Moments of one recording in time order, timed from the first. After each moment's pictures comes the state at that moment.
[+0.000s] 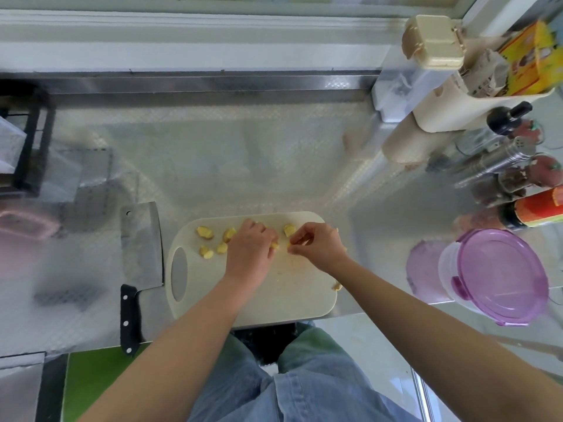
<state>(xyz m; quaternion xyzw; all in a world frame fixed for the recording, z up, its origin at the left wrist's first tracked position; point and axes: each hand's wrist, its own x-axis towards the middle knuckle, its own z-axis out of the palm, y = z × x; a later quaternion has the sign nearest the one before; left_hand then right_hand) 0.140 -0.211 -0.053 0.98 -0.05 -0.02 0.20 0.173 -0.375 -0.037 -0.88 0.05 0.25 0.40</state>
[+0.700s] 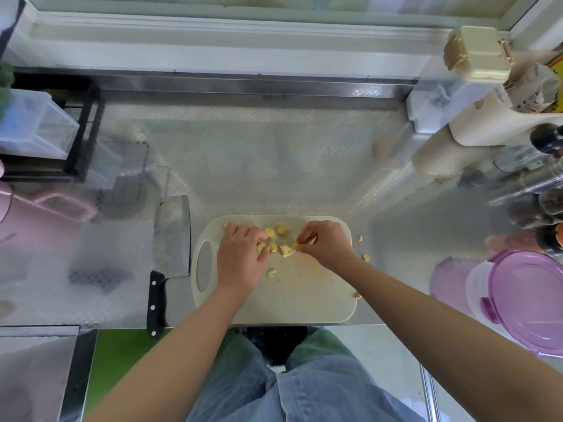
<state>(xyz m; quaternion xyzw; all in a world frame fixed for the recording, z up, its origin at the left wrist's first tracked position) 0.114 -0.167 -0.048 0.97 0.08 0.01 0.24 0.186 -0.346 -0.042 -0.91 -0.04 0.27 0.32</state>
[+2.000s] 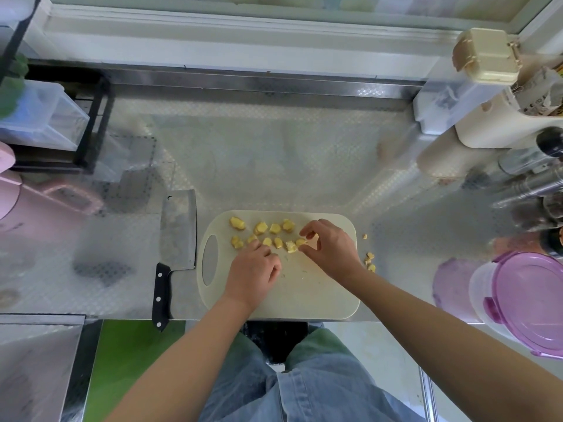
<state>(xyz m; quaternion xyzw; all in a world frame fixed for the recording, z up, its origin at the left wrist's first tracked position) 0.083 -0.172 -0.056 0.97 -0.05 -0.04 0.22 0.165 -0.352 -0.048 -0.93 -0.18 0.14 0.29</state>
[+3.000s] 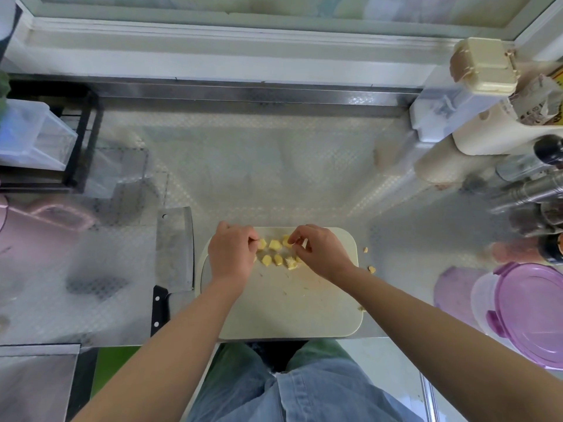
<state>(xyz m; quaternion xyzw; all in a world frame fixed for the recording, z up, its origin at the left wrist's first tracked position) 0.150 -0.143 -0.039 0.96 0.17 -0.05 0.22 0.194 -0.326 -0.045 -0.91 -0.16 0.21 0.32</state>
